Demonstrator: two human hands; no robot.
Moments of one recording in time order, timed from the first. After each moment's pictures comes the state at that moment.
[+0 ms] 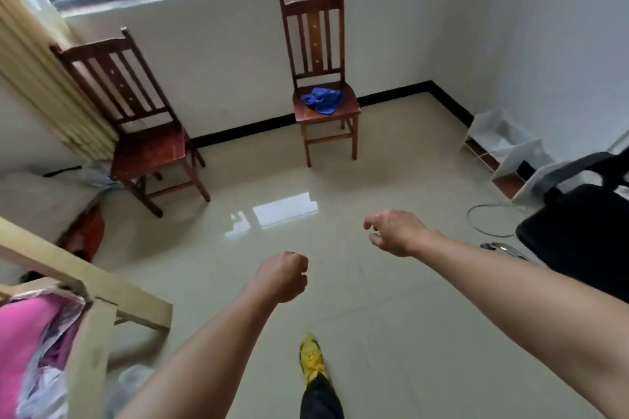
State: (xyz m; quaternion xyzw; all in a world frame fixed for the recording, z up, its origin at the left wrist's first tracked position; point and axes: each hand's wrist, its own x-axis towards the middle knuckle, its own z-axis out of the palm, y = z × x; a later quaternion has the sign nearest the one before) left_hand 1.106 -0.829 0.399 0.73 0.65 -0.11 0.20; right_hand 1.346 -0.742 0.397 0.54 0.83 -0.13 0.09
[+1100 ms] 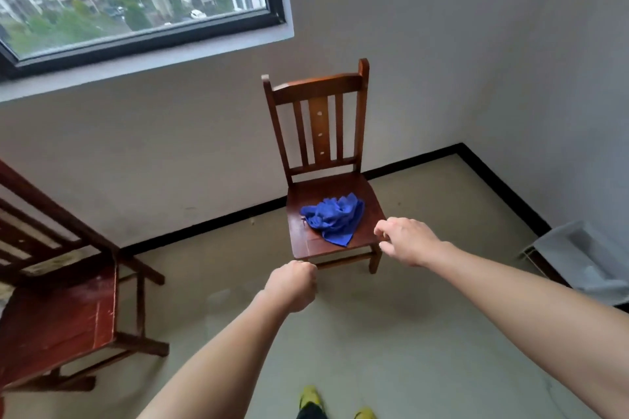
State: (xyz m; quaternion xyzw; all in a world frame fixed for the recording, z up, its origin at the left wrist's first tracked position) left_hand 1.022 0.003 0.388 0.74 0.63 -0.12 0.21; right_hand 1.268 0.071 0.400 0.58 0.79 -0.15 0.08
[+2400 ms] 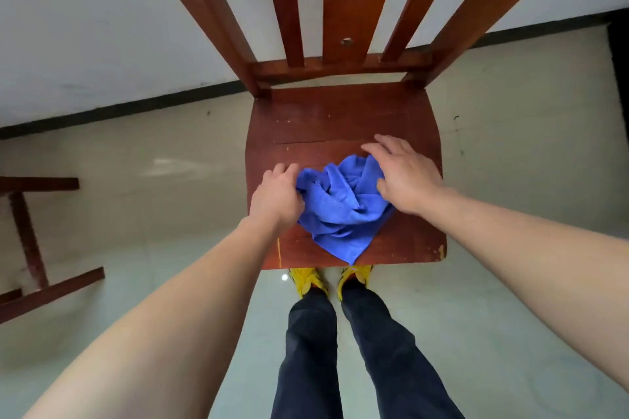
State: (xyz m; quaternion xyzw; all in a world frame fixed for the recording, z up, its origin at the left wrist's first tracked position) left_hand 1.002 0.410 0.019 0.55 0.73 -0.08 0.39; right_hand 1.218 0.478 0.031 0.53 0.78 -0.27 0.18
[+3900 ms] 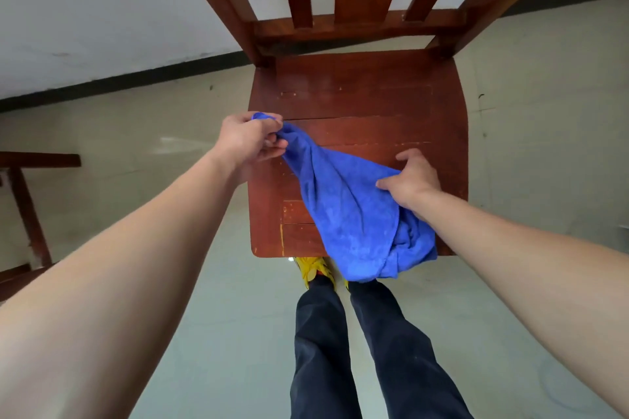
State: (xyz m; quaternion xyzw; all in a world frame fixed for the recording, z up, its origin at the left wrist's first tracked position) left_hand 0.959 0.456 0.010 0.10 0.76 0.30 0.57; right_hand 1.213 0.445 -0.034 0.78 0.43 -0.45 0.08
